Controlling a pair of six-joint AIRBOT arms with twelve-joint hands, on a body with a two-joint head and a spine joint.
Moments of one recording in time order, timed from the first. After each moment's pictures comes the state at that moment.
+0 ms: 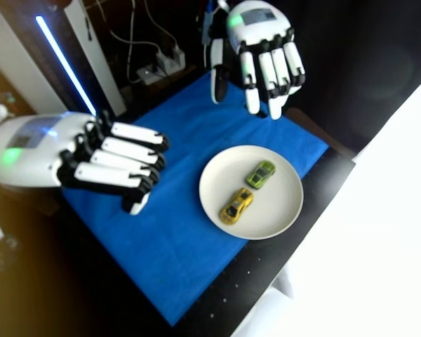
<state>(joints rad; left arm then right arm) 0.51 -0.90 1.03 -0.25 -0.52 1.67 -0.57 -0.93 1.10 -0.12 0.67 -1.10</state>
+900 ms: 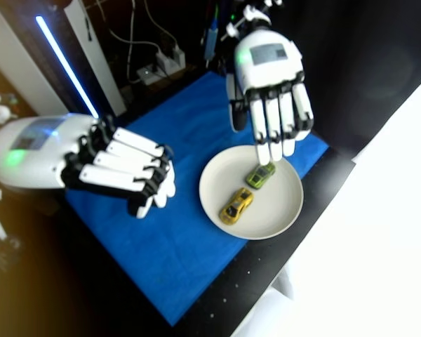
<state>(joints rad) 0.35 -1.14 1.28 -0.26 -0.20 1.74 -0.57 -0.94 1.11 -0.12 0.67 -1.10</state>
